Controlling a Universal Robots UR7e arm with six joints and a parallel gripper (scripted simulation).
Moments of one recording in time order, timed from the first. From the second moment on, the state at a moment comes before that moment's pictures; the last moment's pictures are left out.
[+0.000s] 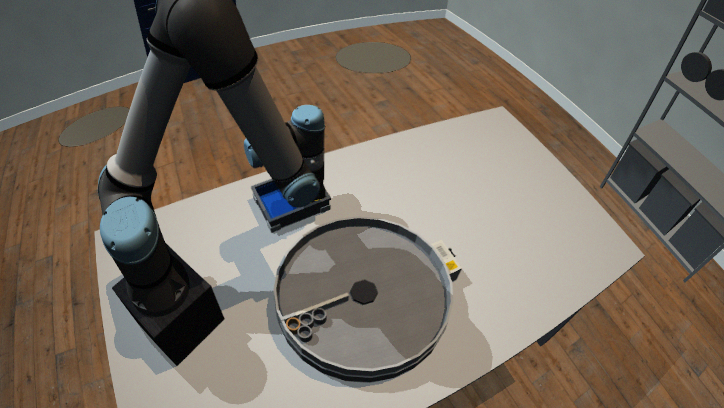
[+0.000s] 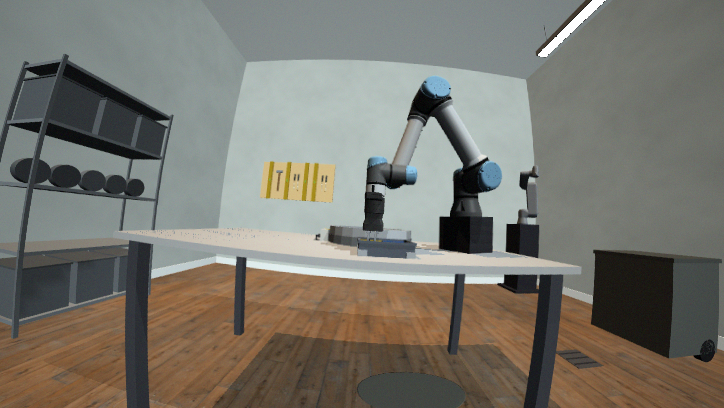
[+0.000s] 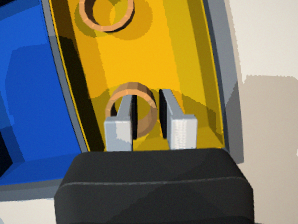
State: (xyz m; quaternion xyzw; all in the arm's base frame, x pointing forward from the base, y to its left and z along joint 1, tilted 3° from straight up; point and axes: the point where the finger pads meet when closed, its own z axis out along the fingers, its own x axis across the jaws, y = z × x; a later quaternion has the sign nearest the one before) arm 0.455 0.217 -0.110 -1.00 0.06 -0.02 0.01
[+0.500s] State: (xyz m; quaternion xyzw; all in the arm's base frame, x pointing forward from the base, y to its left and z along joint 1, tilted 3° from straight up) arm 0.455 0.217 -0.110 -1.00 0.06 -0.02 0.01
